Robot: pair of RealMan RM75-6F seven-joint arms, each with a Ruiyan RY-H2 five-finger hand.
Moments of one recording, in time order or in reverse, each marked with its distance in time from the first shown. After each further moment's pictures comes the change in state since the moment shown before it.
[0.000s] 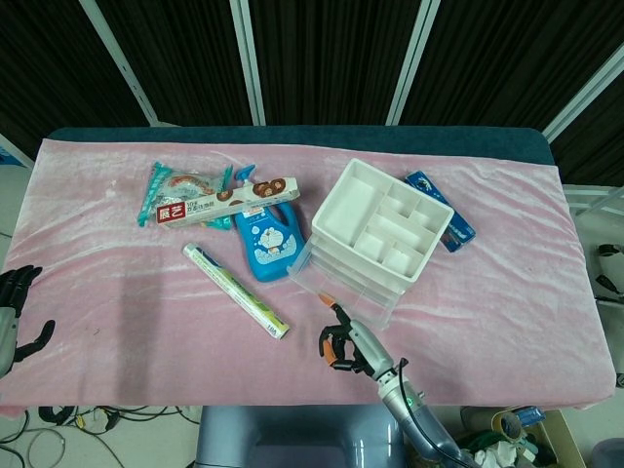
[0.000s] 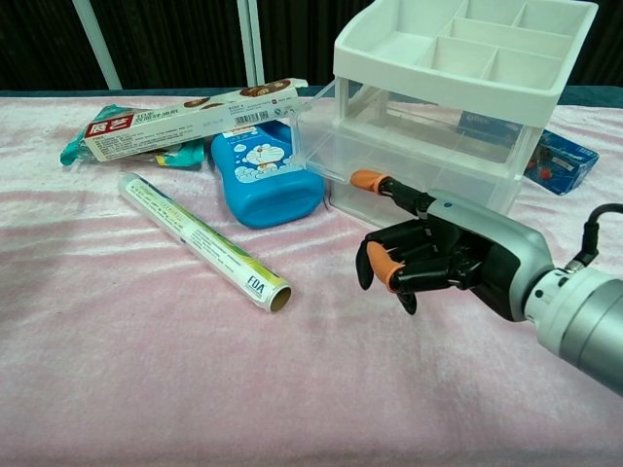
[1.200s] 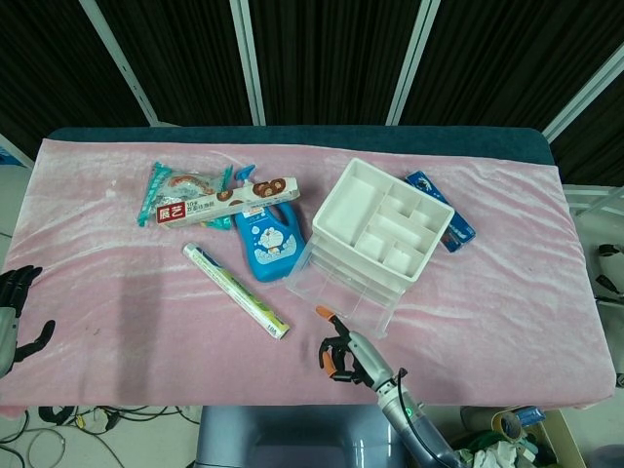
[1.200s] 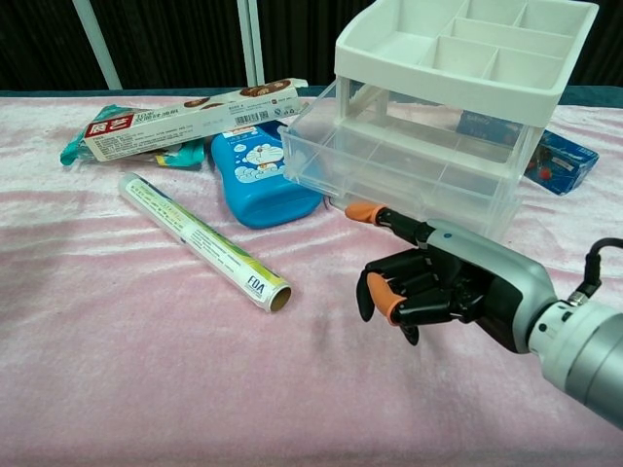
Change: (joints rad) left arm 0.000 -0.001 -0.001 -0.004 -0.006 -0.002 0.005; right arm -0.033 -0.019 -0.045 0.000 -0.006 0.007 -0.019
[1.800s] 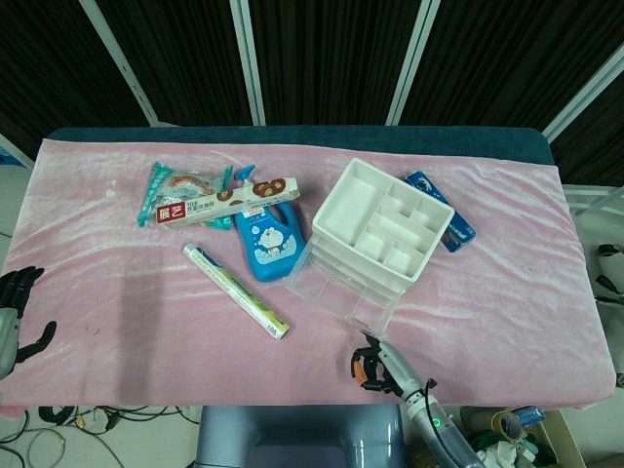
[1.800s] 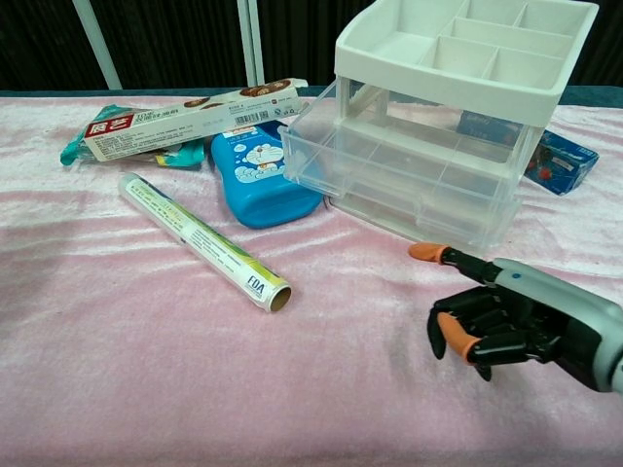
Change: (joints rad) left arm 0.001 -0.002 0.003 -0.005 0.004 0.002 0.007; right arm -0.070 0.120 -0.089 0.034 -0.039 0.023 0.067
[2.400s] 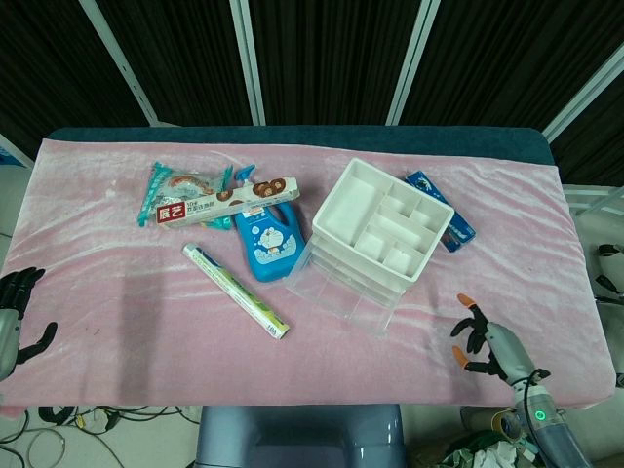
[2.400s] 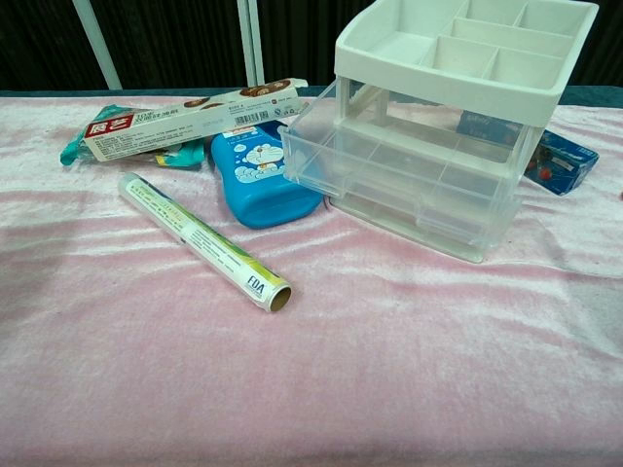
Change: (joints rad) left arm 0.002 -0.001 0.004 -0.002 0.009 0.004 0.011; right arm -0.068 0.384 -0.007 0.072 -0.009 0.099 -0.010
